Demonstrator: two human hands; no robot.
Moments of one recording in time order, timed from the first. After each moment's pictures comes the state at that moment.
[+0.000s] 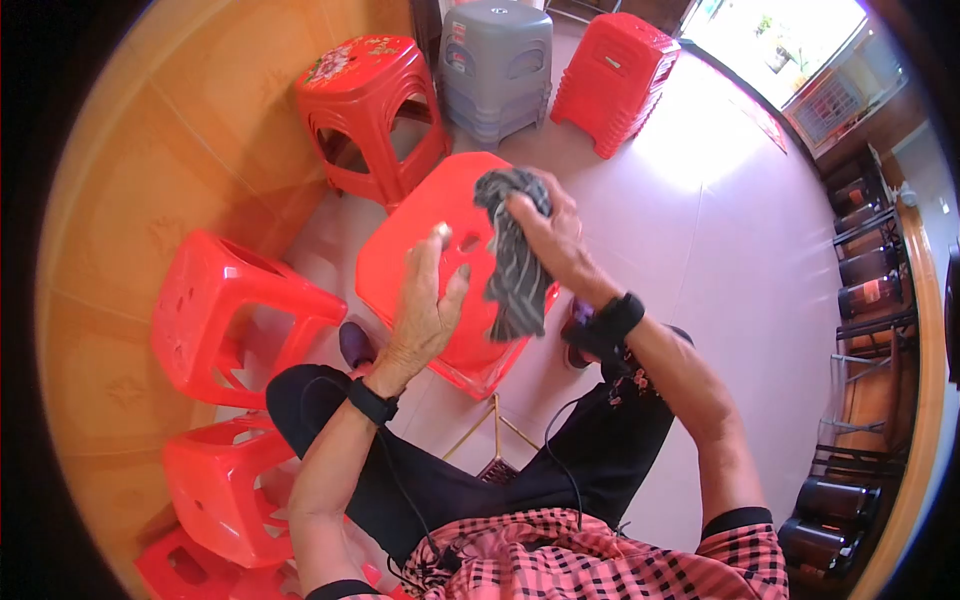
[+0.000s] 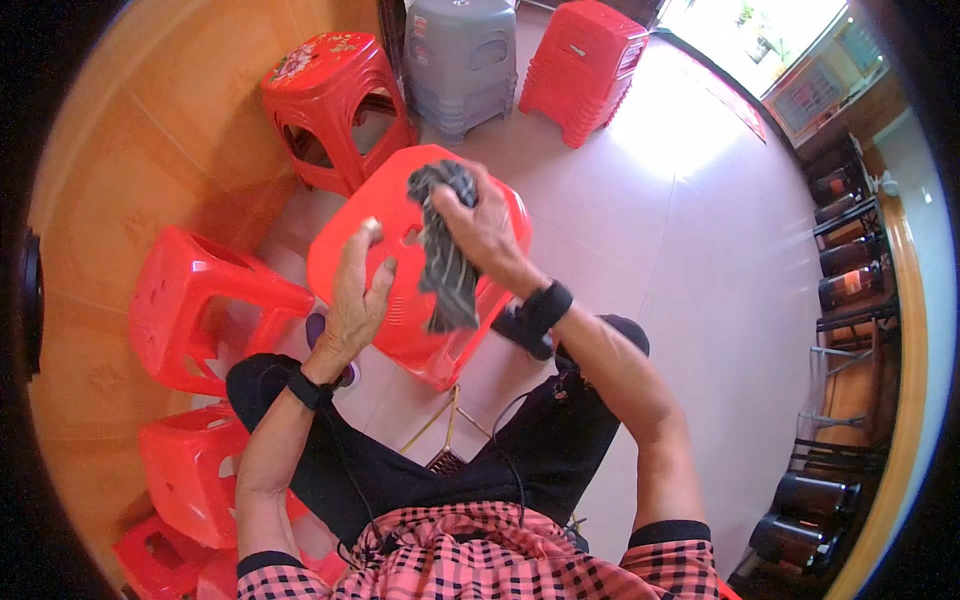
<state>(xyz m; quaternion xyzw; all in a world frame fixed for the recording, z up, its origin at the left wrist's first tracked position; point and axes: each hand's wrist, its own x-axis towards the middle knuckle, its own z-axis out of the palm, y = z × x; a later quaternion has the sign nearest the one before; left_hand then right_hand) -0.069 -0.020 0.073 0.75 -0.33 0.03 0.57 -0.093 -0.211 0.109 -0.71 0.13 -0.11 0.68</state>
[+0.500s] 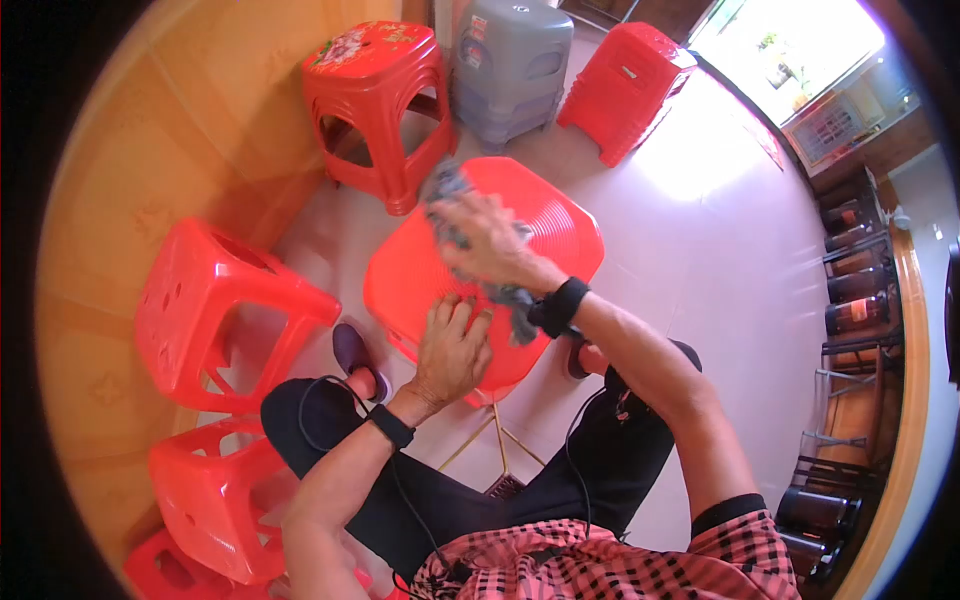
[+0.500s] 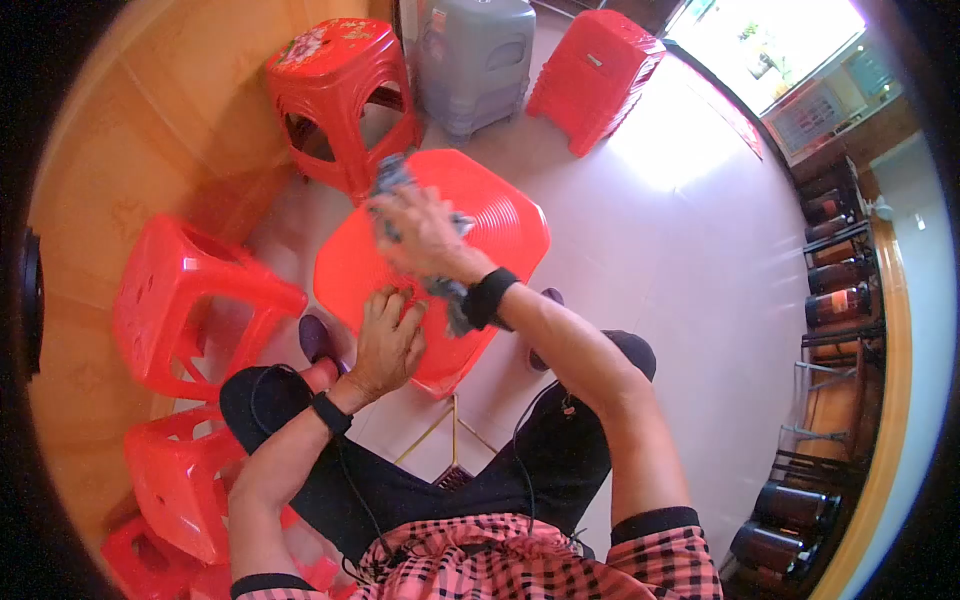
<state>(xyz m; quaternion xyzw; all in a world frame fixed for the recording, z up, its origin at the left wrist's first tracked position) -0.076 0.002 0.006 0.82 -0.48 0.11 0.31 -0.014 -0.165 0.043 -0.95 -0.10 -0.13 0.27</state>
